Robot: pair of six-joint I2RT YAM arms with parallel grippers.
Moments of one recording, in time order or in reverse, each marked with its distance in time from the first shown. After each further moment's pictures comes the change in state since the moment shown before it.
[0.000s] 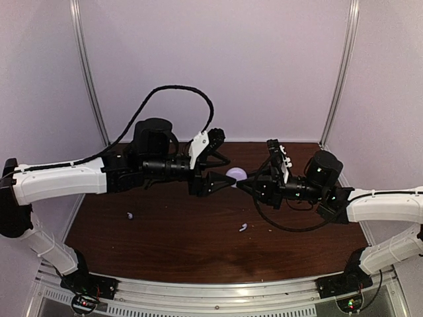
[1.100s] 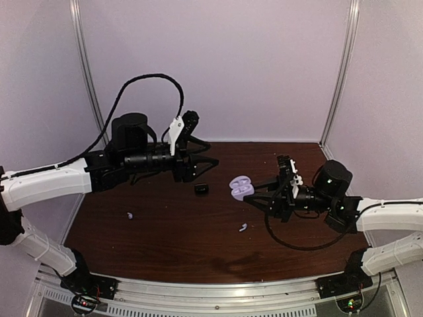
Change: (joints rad) left arm 0.076 -0.106 -0.074 0.064 -0.037 -0.117; right arm 0.044 -0.114 -0.089 -0.007 -0.010 -0.171
